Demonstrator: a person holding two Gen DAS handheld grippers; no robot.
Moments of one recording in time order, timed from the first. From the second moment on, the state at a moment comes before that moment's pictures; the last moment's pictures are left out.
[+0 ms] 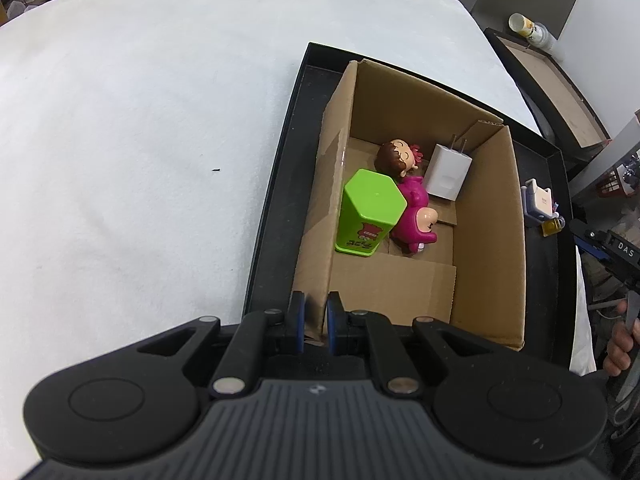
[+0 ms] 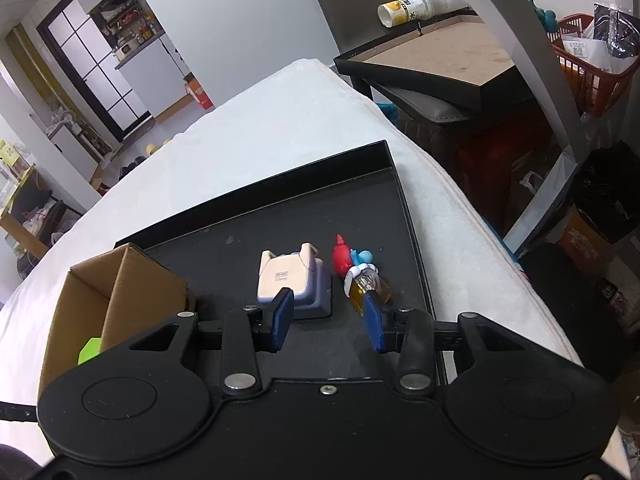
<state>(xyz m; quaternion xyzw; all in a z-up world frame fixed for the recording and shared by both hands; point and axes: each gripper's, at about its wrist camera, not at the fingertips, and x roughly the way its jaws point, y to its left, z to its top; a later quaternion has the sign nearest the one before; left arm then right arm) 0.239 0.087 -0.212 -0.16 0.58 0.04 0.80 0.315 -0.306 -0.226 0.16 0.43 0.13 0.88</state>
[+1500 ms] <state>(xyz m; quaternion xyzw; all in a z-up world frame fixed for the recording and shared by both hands) 0.247 0.079 -0.215 -0.13 0.59 0.05 0.79 0.323 -0.294 -0.260 0.13 0.51 0.11 0.84</state>
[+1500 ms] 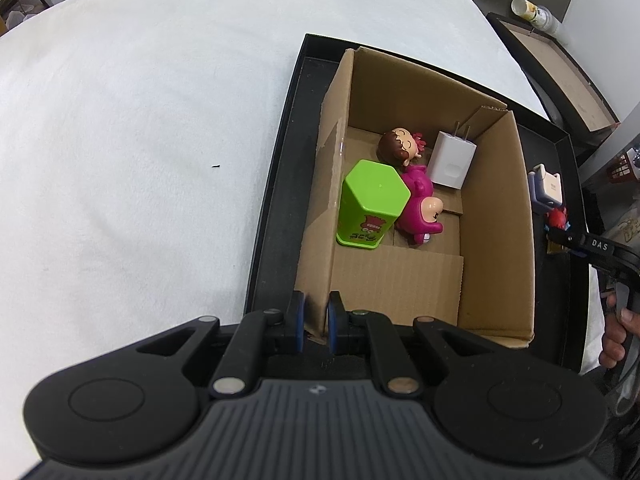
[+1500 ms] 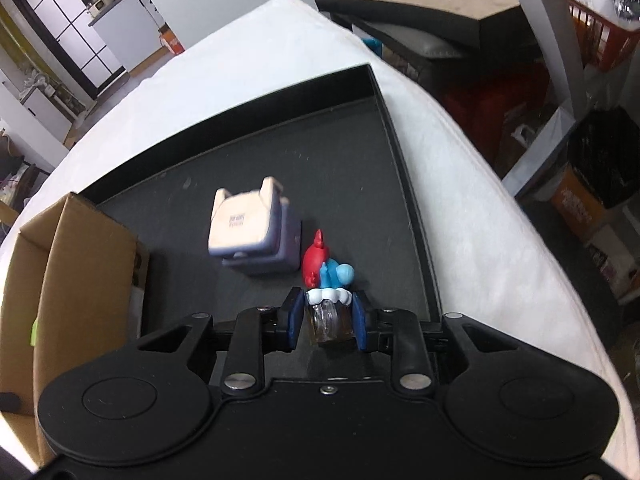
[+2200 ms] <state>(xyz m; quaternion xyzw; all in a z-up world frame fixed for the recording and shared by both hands) 0.247 0.079 -0.217 -0.13 0.59 0.05 0.79 0.331 -0.300 -0.262 0.15 0.49 0.11 0.85</state>
